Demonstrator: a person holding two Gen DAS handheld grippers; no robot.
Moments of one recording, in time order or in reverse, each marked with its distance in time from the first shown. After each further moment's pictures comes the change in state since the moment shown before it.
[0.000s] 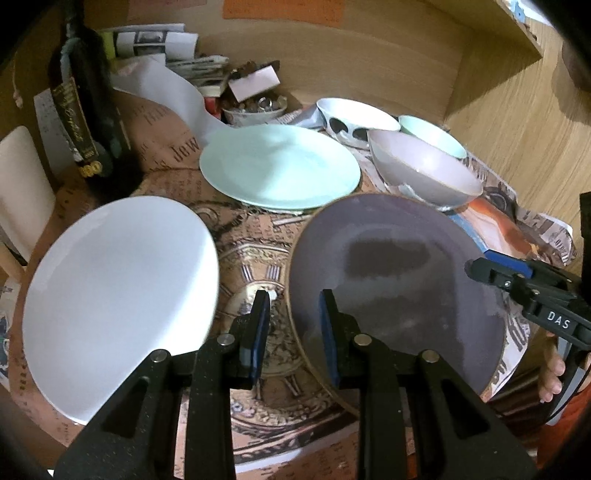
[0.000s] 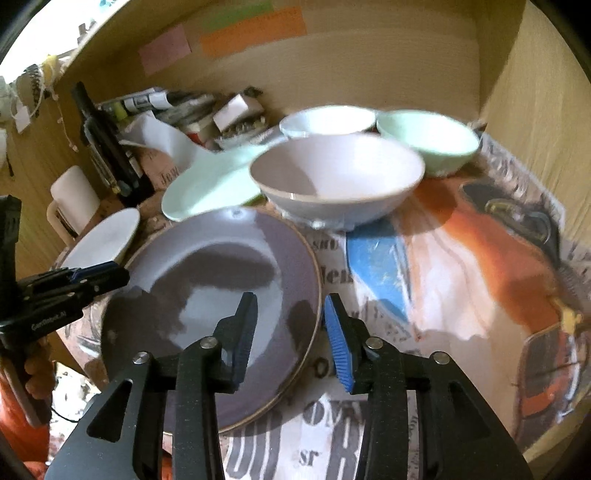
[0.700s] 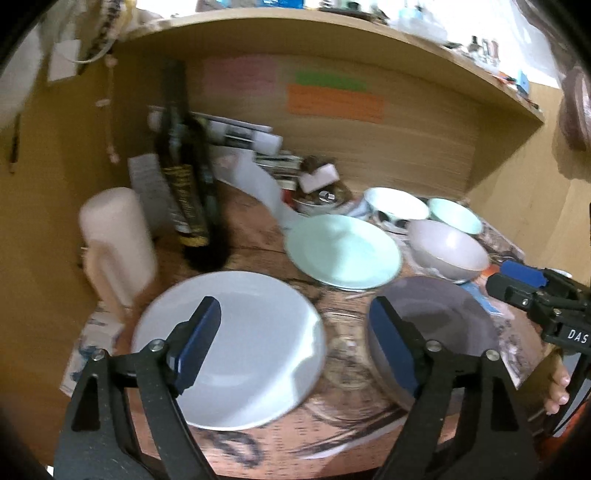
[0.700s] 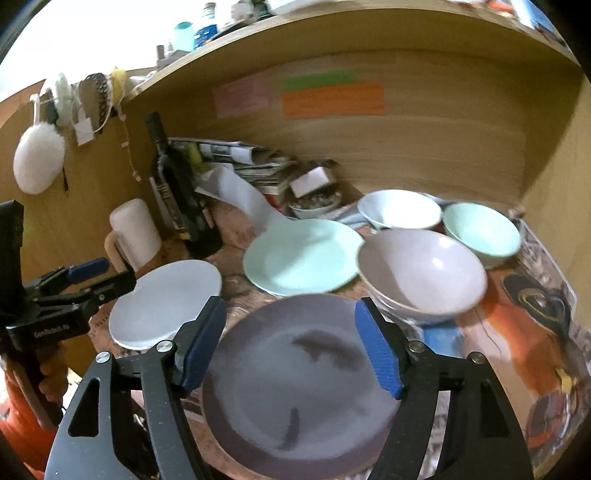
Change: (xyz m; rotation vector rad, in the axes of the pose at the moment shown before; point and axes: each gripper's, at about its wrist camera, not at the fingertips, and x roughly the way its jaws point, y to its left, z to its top) left arm -0.096 0.053 0.008 -0.037 -0.269 0.144; right arm -0.028 0.085 0.037 -0.117 -0.171 0.104
